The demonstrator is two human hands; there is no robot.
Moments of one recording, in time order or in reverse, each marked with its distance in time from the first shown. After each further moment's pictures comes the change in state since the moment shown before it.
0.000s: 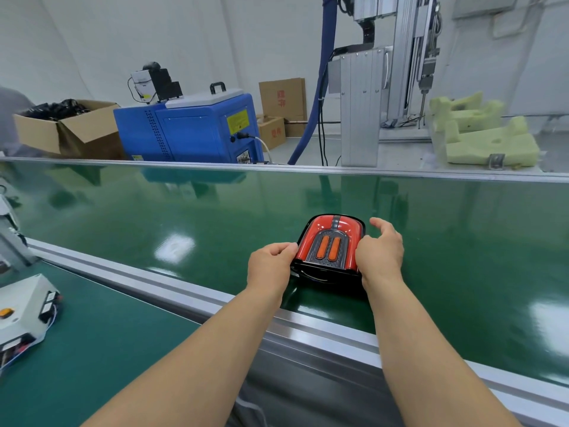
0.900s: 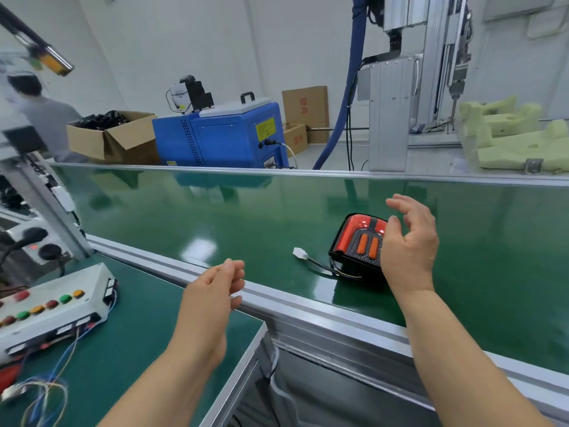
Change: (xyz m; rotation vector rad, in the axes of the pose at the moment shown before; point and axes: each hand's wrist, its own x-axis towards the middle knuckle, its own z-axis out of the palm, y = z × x) left_hand -0.068 0.000 -0.137 -0.206 0.233 0.041; right_hand -0.046 -0.019 -0.009 0.102 0.049 -0.658
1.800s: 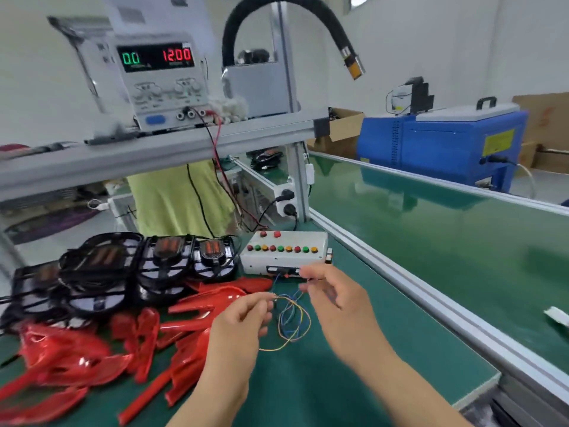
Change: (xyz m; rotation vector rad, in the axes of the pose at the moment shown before) left_hand -0.079 0.010 -0.241 0.044 0.595 0.066; right_hand -0.241 -0.208 0.170 0.596 -1.206 0.079
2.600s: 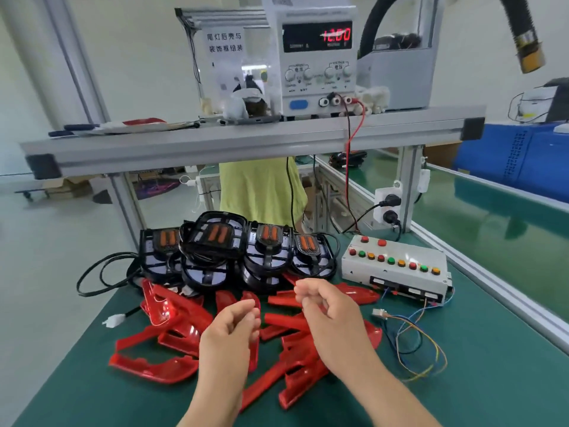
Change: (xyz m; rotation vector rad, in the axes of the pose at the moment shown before) left_hand 0.042 -0.024 -0.166 -0.037 0.341 0.007; right_hand 0.021 -0.006 0.179 -0.085 -0.261 -0.002
